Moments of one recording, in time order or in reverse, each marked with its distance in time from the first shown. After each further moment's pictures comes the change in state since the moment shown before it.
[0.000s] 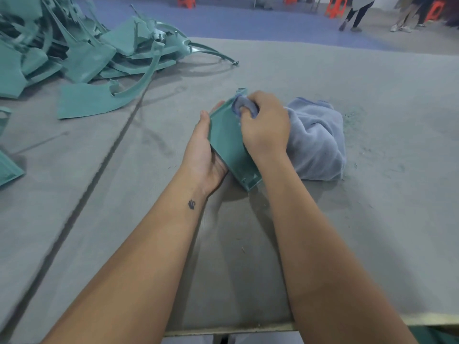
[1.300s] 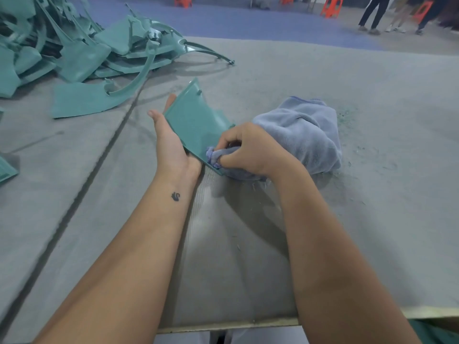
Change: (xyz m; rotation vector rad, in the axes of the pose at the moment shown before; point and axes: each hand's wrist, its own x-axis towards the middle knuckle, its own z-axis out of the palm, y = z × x) left_hand 0.001 0.020 -0.005 -0.093 0.270 0.327; right_hand -0.025 -0.003 -0.026 0.043 -0.678 -0.077
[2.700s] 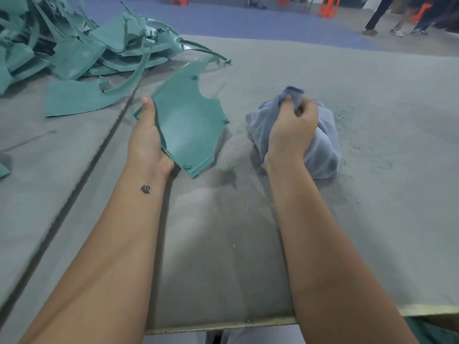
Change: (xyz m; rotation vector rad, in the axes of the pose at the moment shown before) left_hand 0.006 0.028 -0.011 0.143 -0.087 -0.135; right_hand 0.006 -0.002 -0.015 0.785 1.125 0.189
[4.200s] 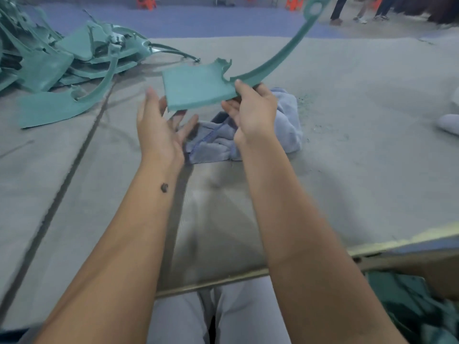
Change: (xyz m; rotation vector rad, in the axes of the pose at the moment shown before) left_hand -0.035 -0.022 0.047 0.076 0.075 0.142; right_hand -0.008 -0.025 -0.004 0.270 -0.187 0.354
